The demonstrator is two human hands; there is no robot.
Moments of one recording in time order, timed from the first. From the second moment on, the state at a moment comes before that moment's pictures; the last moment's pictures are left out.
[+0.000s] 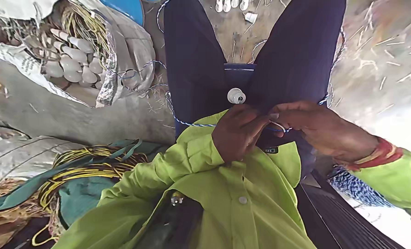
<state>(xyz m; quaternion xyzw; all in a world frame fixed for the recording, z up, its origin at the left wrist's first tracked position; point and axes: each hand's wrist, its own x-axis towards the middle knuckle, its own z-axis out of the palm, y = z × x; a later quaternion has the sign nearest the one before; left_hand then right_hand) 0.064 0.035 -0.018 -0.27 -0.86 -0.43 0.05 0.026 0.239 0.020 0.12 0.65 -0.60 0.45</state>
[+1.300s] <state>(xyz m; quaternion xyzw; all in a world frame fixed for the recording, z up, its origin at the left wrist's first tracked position) 0.054 0.035 -0.009 -0.15 -0.84 -0.51 -0.07 0.060 0.239 -0.004 -0.24 0.90 -0.36 -0.06</state>
